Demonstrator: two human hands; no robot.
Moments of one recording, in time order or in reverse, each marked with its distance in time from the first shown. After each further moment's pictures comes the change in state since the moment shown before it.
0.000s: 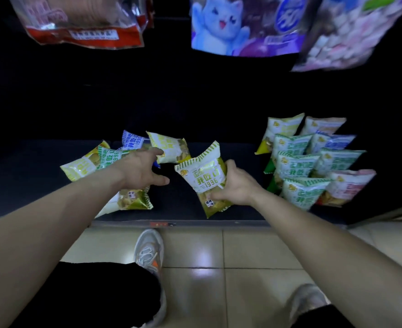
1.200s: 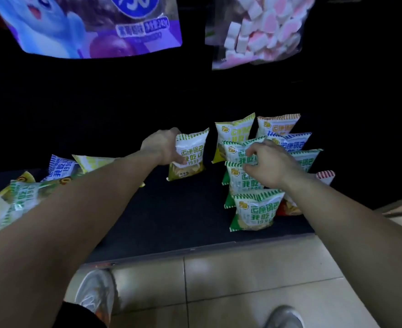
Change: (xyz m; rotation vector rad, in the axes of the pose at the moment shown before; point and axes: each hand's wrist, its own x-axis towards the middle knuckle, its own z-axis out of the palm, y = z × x) left_hand 0.226 0.175 0.052 0.127 0.227 0.117; right_hand 0.018 0.164 -0.149 -0.288 0.277 0.102
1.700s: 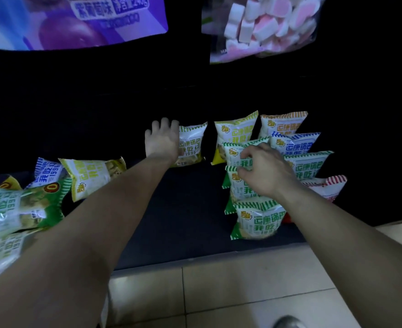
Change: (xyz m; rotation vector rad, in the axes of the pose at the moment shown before) left_hand 0.046 0.006 0.044 0.267 0.254 -0.048; right_hand 0.018 -0.009 0.020 0.066 0.049 0.040
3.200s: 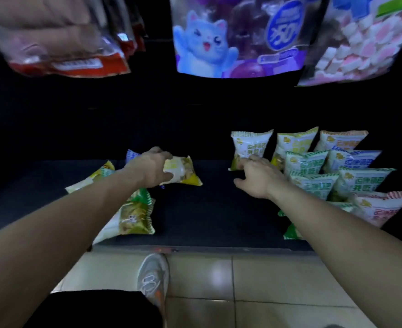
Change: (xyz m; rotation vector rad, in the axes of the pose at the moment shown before) left_hand -0.150 -0.205 -0.111 -0.081 -0.409 -0.045; right_hand -0.022 -0.163 0.037 -0.149 -0.218 -0.232
